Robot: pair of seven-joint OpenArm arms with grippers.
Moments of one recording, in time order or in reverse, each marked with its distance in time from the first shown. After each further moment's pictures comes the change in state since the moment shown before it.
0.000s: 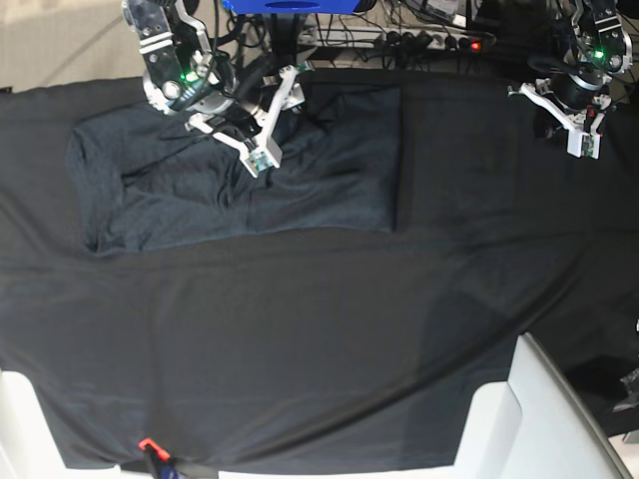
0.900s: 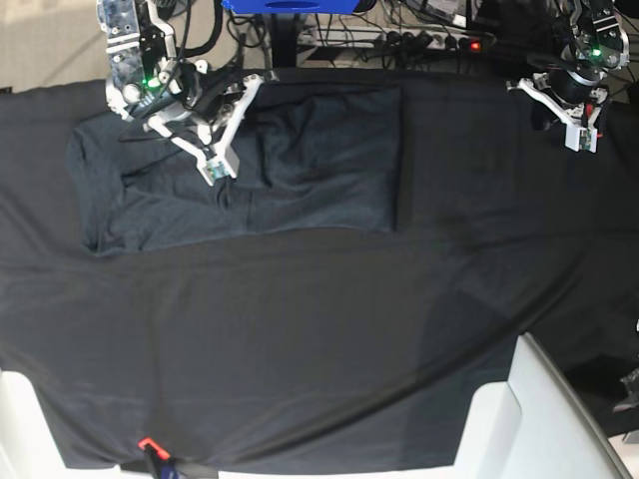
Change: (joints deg) left arm -1.3 -0.1 -0.1 -3.6 0.2 0.0 -0.4; right arm -1.3 0.4 8.1 7.5 -0.1 0.0 -9.3
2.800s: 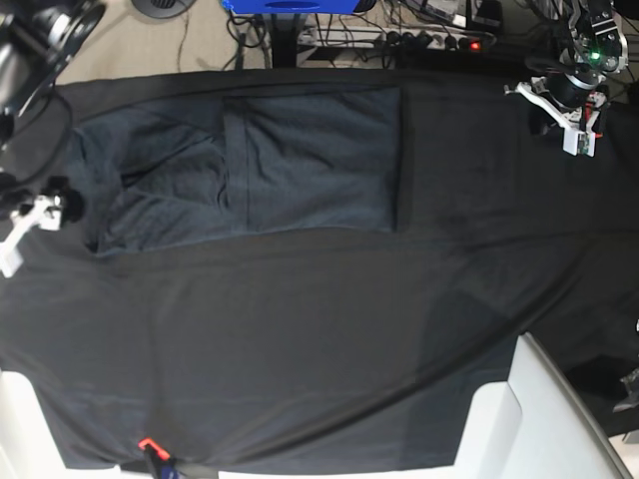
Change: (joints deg) left arm -0.2 0.1 0.1 0.0 -0.2 -0.2 0.0; right arm 29.3 13.0 48.4 -29.2 16.3 24.5 -17.3
